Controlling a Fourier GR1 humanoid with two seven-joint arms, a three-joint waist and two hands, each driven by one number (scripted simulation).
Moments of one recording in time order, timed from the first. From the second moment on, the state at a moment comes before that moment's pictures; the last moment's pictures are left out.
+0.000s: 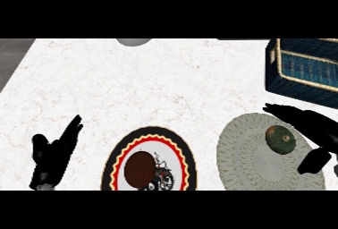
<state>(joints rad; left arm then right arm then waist) 0.09 0.27 -0.06 -1.50 0.12 0.06 0.21 -0.18 -0.69 0.20 -1.43 0.66 0.44 -0.20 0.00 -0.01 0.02</state>
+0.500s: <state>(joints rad) 0.10 0.26 -0.05 -1.50 0.12 0.05 0.22 -0.20 -0.68 0.22 -1.40 0.76 0.34 -0.29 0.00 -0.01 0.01</state>
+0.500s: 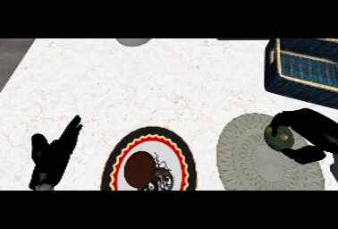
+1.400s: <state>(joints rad) 0.09 0.26 -0.05 -1.50 0.10 0.04 0.22 -0.47 -0.20 0.24 -1.43 0.98 0.38 0.61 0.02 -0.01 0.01</state>
